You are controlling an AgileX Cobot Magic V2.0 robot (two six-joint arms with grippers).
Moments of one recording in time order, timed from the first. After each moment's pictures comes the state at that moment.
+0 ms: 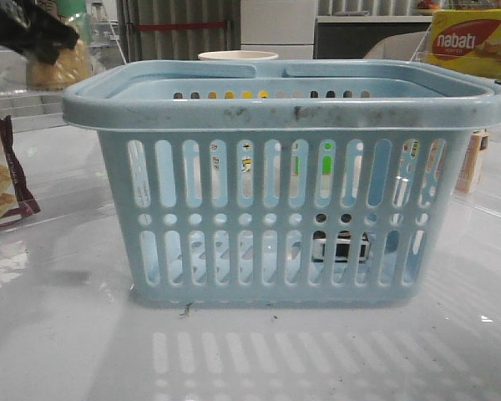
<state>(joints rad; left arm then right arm) -0.13 1.87 -1.55 0.08 0.30 0.16 0.48 0.45 -0.67 0.01 0.79 -0.04</state>
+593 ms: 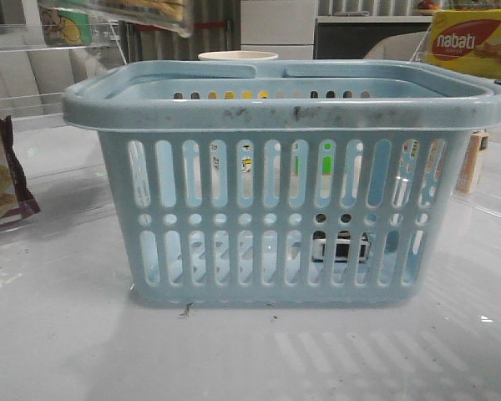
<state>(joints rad) -0.52 1.57 -1.56 0.08 0.76 0.16 0.48 0.45 -0.67 0.01 0.79 -0.04</state>
